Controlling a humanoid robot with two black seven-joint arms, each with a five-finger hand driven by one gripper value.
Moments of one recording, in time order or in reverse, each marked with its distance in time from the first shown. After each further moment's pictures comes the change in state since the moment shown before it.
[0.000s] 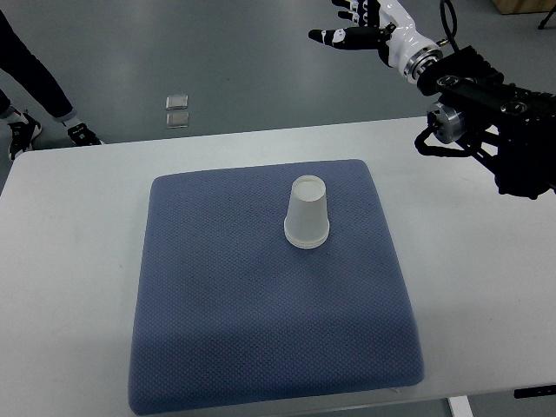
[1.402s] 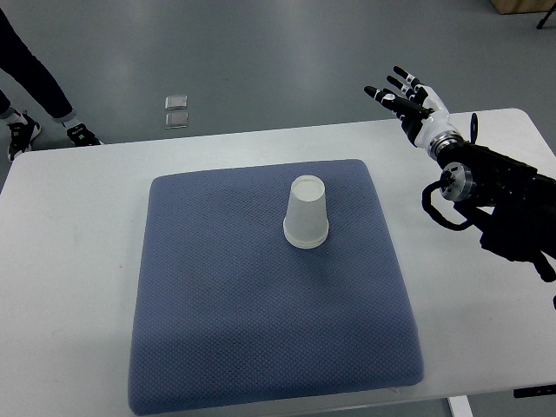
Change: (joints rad) left arm 0.000 0.000 0.000 0.000 0.000 0.000 0.000; right arm -0.224 0.063 0.069 -0.200 0.341 0.119 0.004
